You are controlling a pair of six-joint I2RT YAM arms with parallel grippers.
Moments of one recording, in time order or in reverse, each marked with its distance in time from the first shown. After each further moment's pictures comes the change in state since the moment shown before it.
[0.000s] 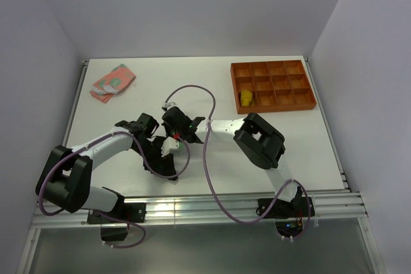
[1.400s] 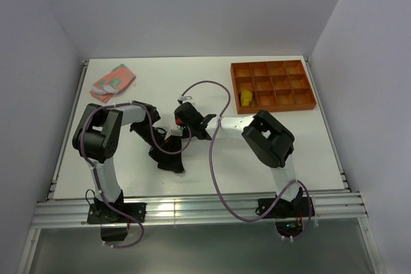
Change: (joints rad) left arm 0.132 0.523 0.327 -0.286 0.258 0.238; right arm -0.077 -0.074 -0.113 0.041 0.088 0.068
